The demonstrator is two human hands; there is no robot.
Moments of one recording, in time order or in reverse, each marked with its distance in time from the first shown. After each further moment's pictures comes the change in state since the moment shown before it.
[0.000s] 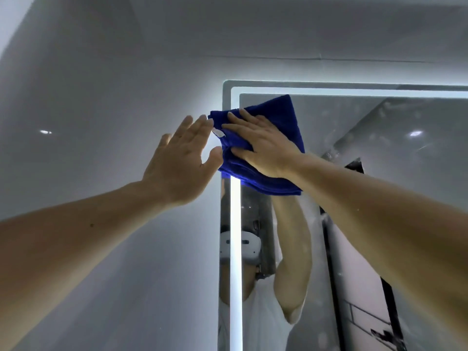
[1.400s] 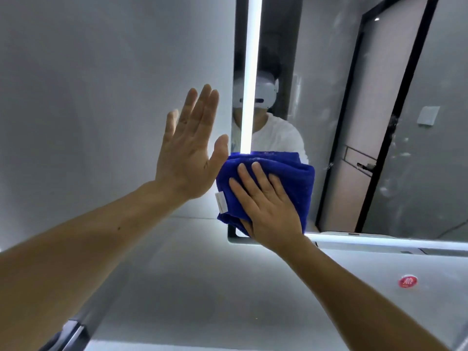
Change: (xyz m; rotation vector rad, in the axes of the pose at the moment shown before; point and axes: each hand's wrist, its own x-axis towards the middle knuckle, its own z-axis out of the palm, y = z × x) left_hand -0.288 0.030 0.071 -0.067 -0.246 -0.102; right_hand -0.385 -0.252 0.108 0.002 -0.216 0.068
